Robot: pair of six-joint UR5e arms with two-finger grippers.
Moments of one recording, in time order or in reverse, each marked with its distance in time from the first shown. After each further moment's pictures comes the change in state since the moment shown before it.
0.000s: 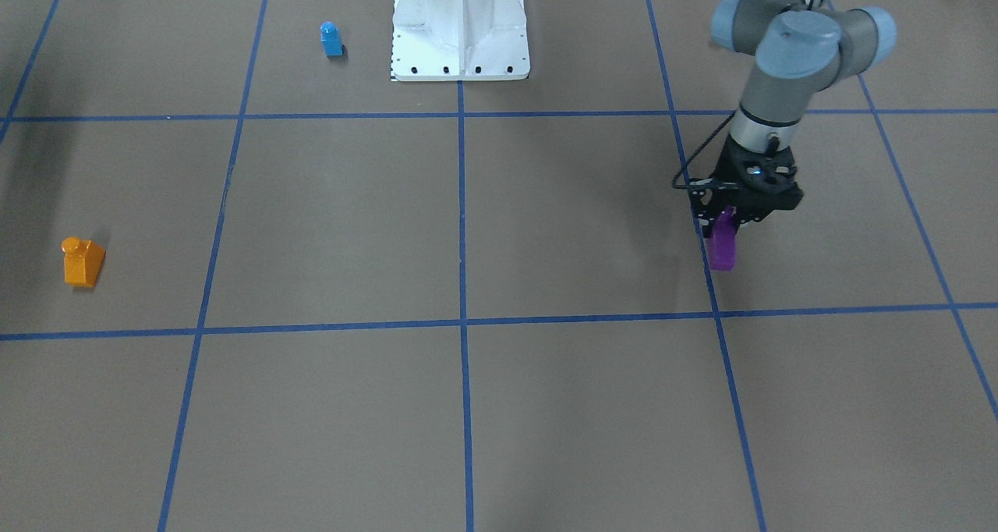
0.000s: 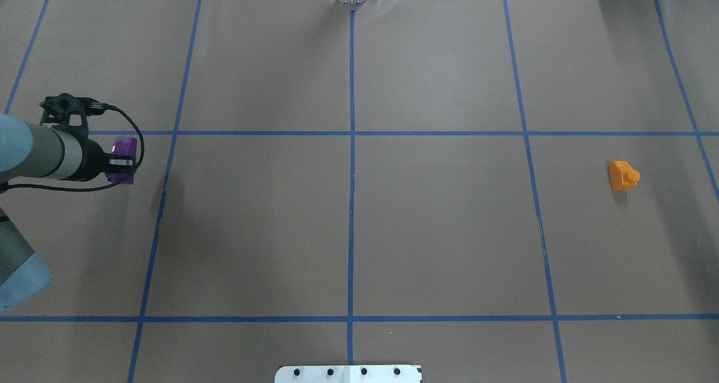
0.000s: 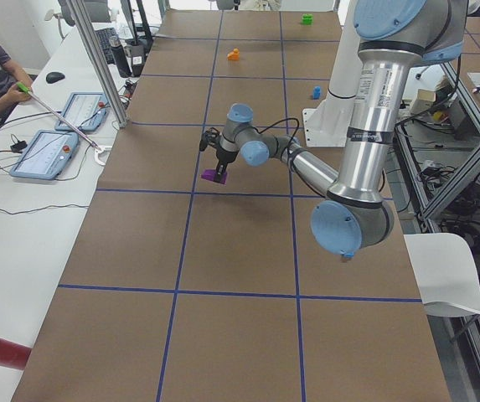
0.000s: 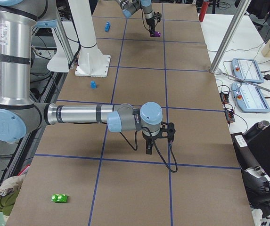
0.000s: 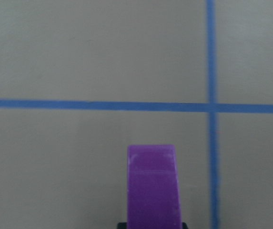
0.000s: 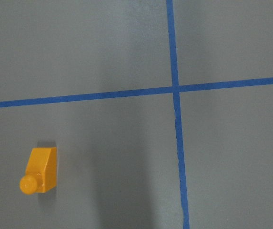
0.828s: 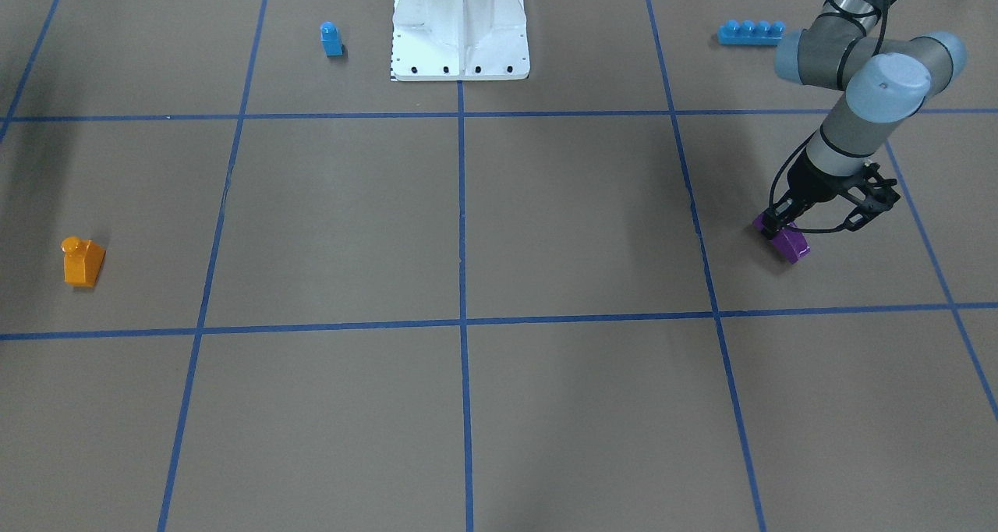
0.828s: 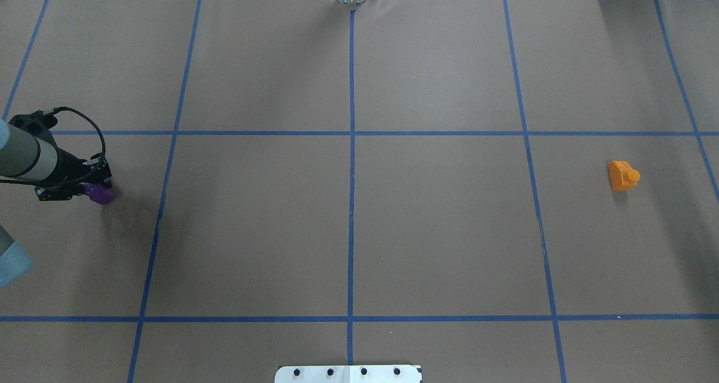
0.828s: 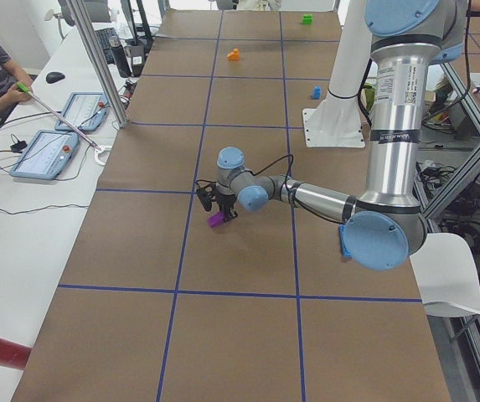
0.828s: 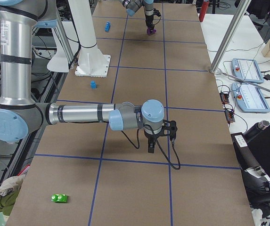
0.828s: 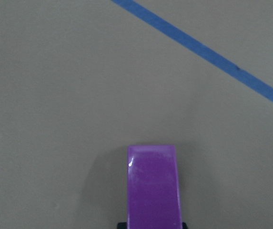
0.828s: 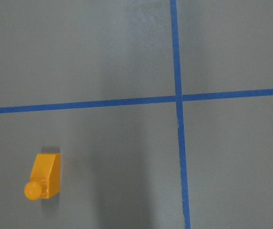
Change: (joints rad) left arm -0.157 0.241 0.147 -0.289 -0.270 -0.618; right arm 0.000 0.015 0.004 0.004 -0.010 0.000
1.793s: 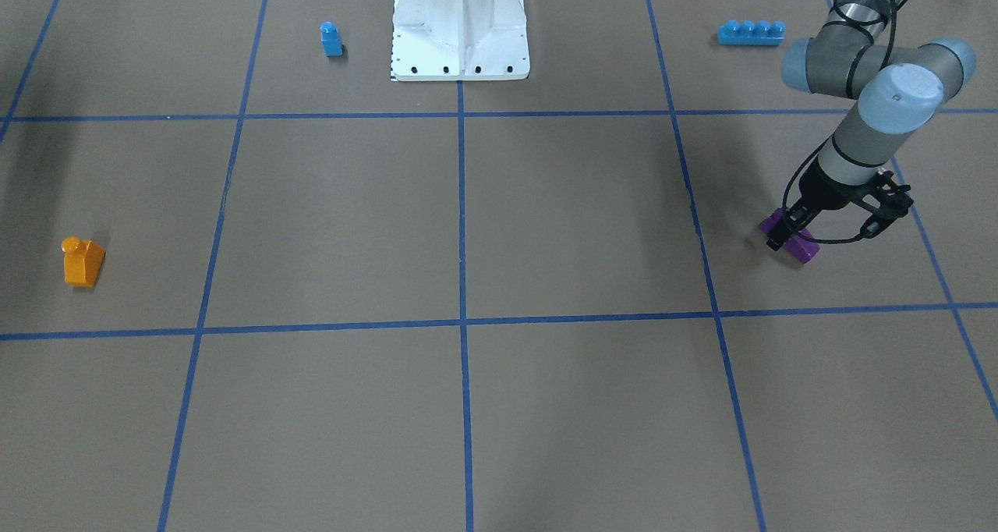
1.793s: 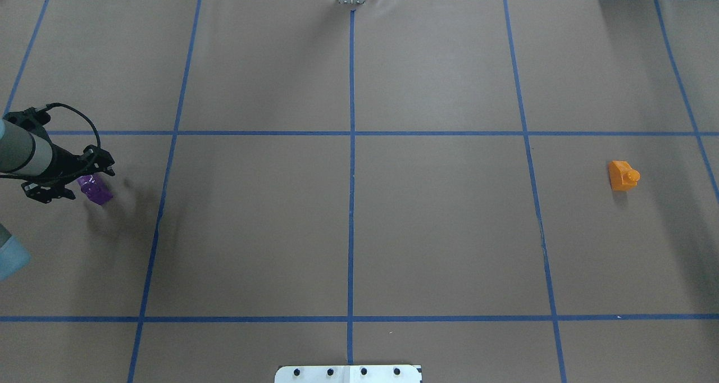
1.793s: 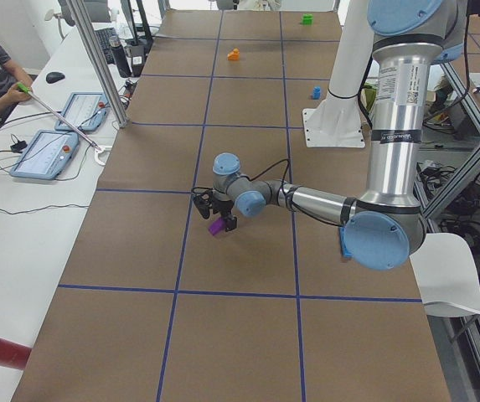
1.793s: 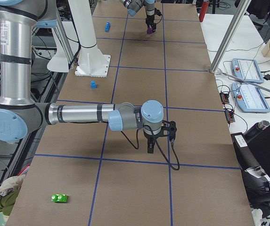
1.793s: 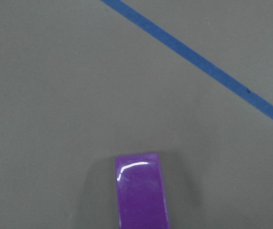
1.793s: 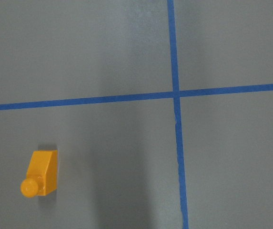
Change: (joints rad) left arm -0.023 -0.009 0.070 -0.013 -0.015 -0.085; right arm 0.000 -0.004 0.000 0.000 0.002 -0.001
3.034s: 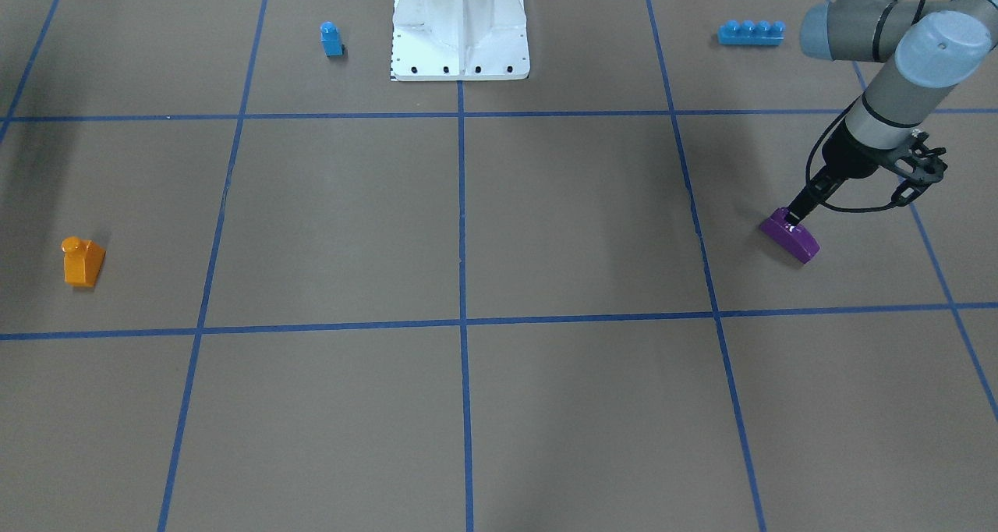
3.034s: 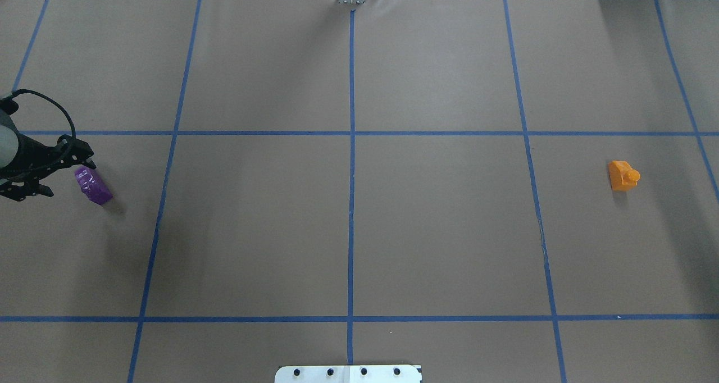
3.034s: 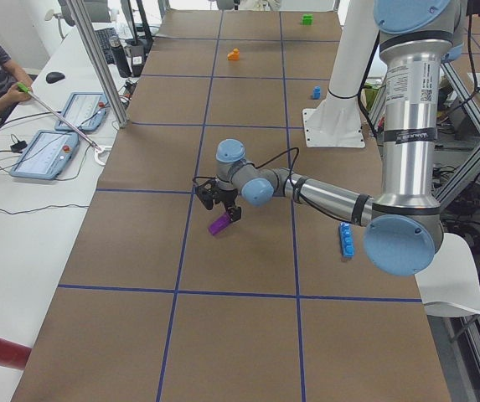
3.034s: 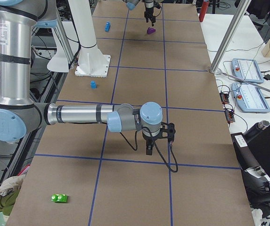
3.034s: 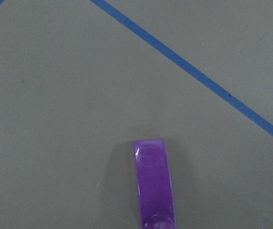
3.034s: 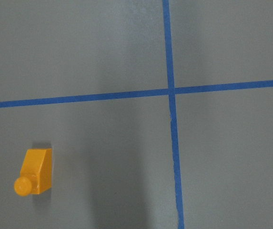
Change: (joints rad) left arm -0.058 0.055 -0.154 0.101 -0.044 0.003; right arm 0.000 -0.011 -0.003 0.000 -0.007 -0.004
